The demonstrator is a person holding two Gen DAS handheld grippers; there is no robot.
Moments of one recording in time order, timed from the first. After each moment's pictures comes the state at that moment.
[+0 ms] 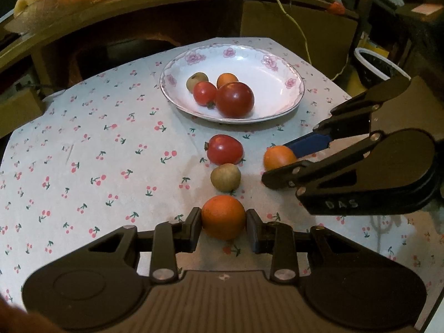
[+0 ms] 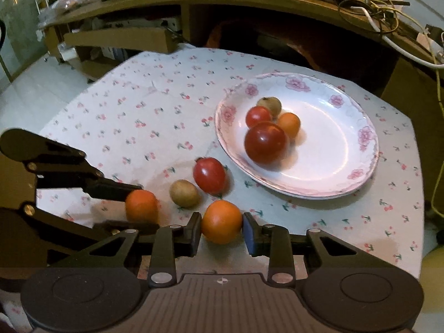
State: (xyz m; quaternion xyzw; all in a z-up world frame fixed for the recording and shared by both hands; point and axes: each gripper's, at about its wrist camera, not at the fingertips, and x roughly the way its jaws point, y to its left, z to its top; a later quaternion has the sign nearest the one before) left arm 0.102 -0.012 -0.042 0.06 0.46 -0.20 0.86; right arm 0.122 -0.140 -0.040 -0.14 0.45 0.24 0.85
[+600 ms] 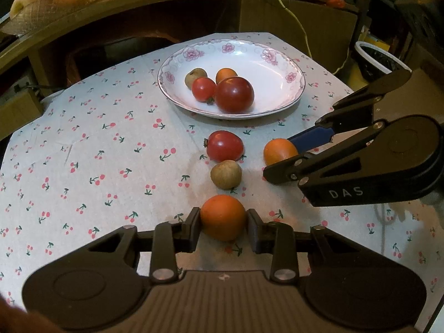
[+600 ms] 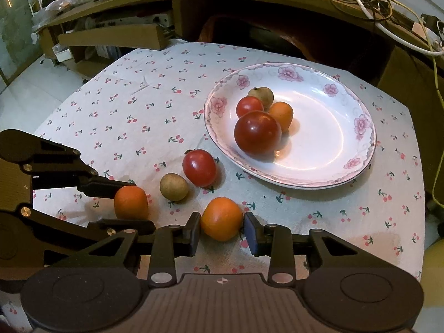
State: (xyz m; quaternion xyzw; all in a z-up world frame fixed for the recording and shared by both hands) left arm 0.104 -0.015 -0.045 0.08 0.46 -0.20 0.86; right arm 0.124 -0.147 -0.043 -0.13 0.46 0.24 0.85
